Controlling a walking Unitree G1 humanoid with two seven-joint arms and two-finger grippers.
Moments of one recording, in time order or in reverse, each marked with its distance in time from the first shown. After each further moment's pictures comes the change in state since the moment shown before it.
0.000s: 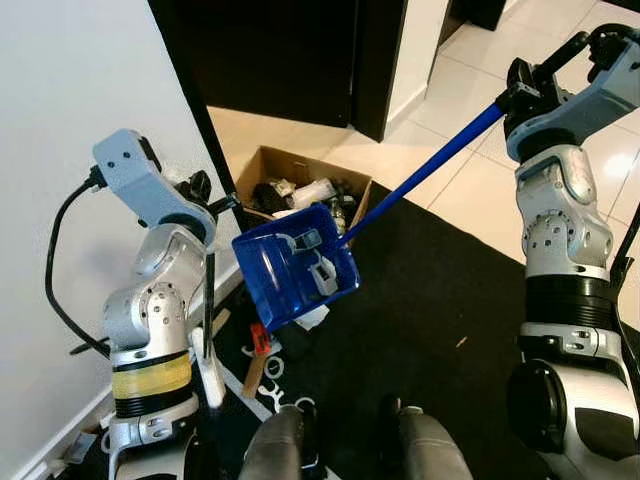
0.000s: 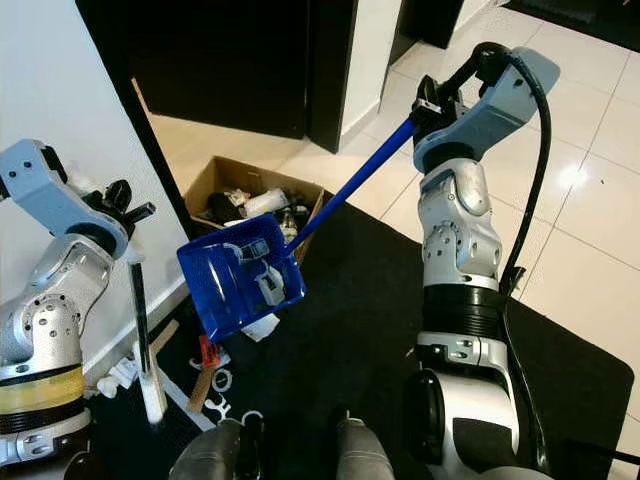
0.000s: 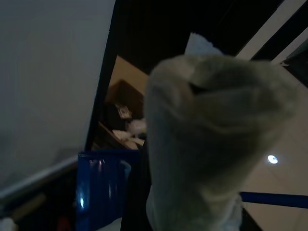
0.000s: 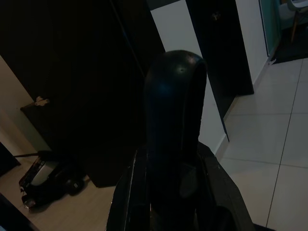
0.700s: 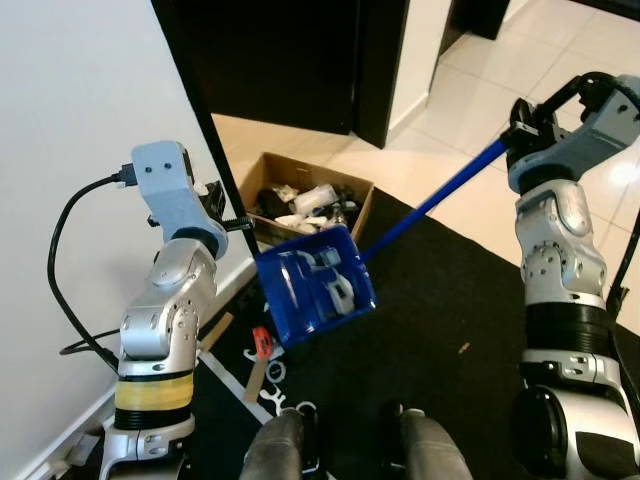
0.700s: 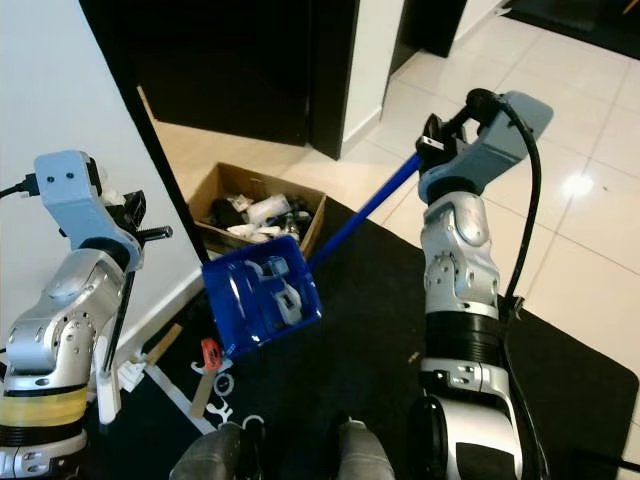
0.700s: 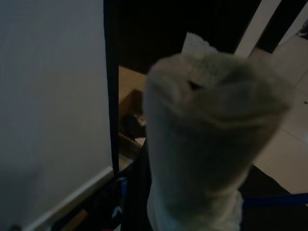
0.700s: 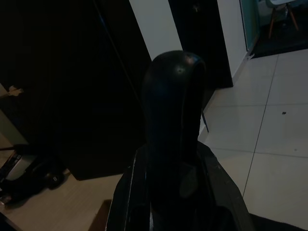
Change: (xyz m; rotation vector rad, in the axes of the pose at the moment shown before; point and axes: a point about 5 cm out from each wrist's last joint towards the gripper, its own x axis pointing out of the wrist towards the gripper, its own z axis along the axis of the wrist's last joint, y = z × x) left arm -0.006 -0.007 -0.019 0.222 0.013 -0.075; right arm -0.020 -0.032 -0.020 -0.079 0.034 -0.105
